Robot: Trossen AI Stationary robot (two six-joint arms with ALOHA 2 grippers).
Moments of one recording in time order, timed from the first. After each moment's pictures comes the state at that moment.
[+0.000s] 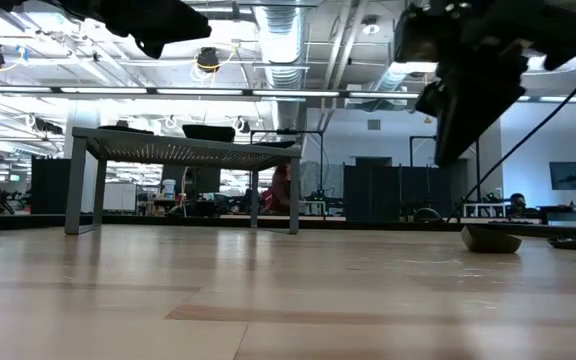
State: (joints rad) left arm -0.35 1.01 0.54 0.22 -0.41 0.06; right arm 0.31 1.49 0.98 -0.65 0.16 0.36
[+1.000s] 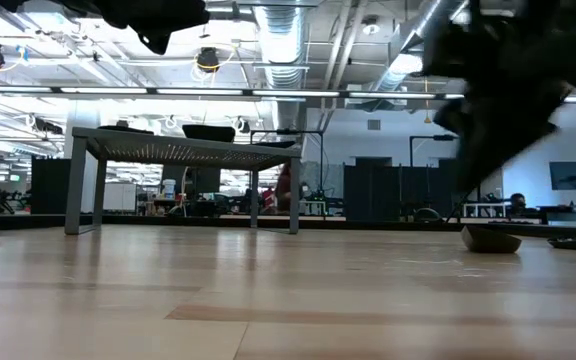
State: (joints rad) left arm -0.35 1.01 0.54 0.25 -0.31 0.06; right arm 0.41 1.49 0.83 -0.47 0.29 0.41
